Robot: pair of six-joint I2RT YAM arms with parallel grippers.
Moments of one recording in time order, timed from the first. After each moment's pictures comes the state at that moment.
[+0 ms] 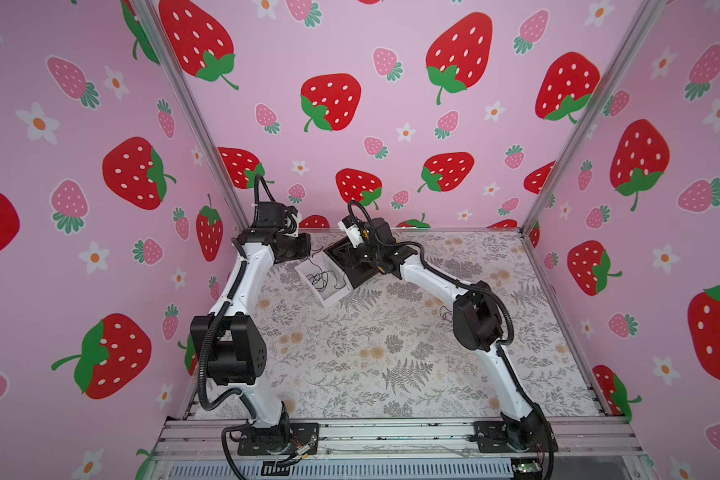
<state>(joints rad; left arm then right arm) 0.02 1.75 1.69 -0.83 0.30 -0.08 0.82 2.42 2.17 -0.15 -0.44 0.16</state>
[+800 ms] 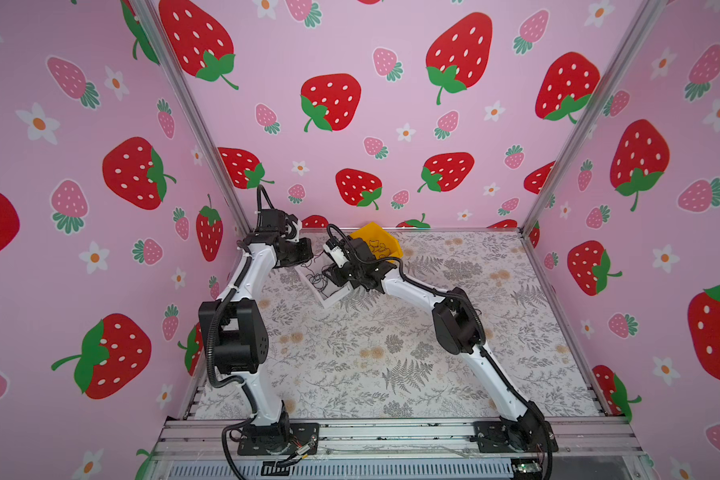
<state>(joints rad) 0.04 1.85 1.64 -0.75 0.41 -0.16 0.89 2.55 2.24 -0.20 -0.24 0.07</state>
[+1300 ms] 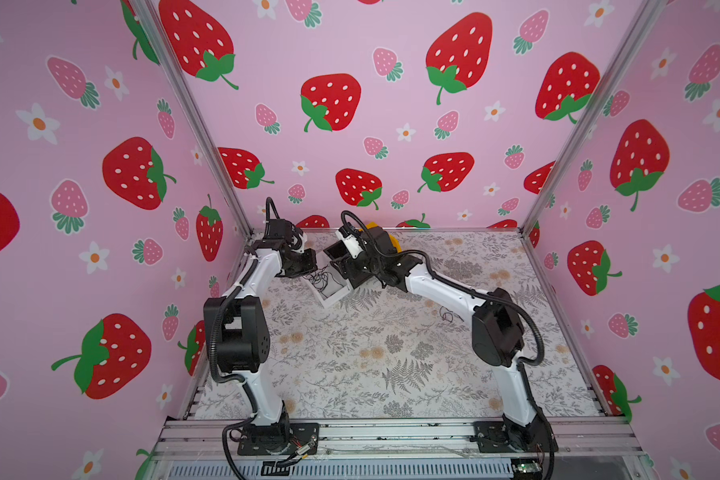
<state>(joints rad) 0.02 1.86 1.55 -0.76 0.40 -0.18 0.88 2.08 1.83 -0.15 -0.14 0.00</state>
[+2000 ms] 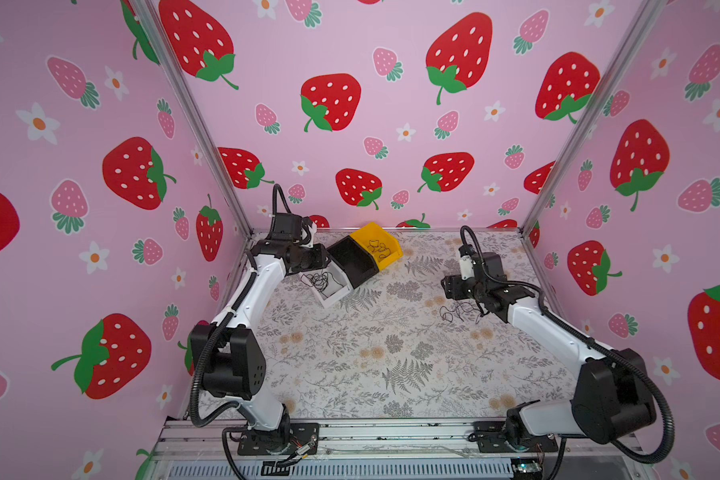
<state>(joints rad) -0.14 1.64 1.53 -0.75 0.32 -0.19 0.39 1.38 0.92 -0.31 -0.03 0.14</state>
